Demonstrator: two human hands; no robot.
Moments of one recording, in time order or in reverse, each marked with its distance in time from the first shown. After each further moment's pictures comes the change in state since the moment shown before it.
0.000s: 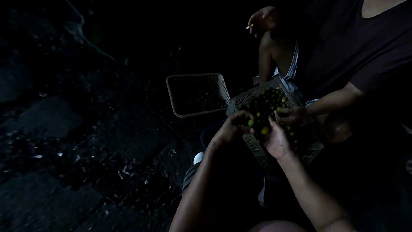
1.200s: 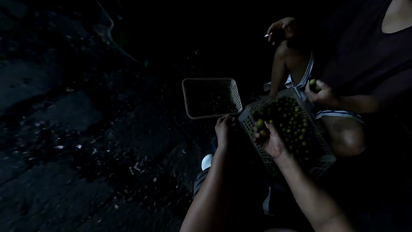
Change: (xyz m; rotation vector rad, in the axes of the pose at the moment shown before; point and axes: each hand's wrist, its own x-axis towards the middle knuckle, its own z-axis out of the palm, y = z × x) left_hand -0.001 0.001 -0.024 -0.489 1.072 -0.147; right_hand 0.039 0.017 0.043 0.202 -0.195 0.097
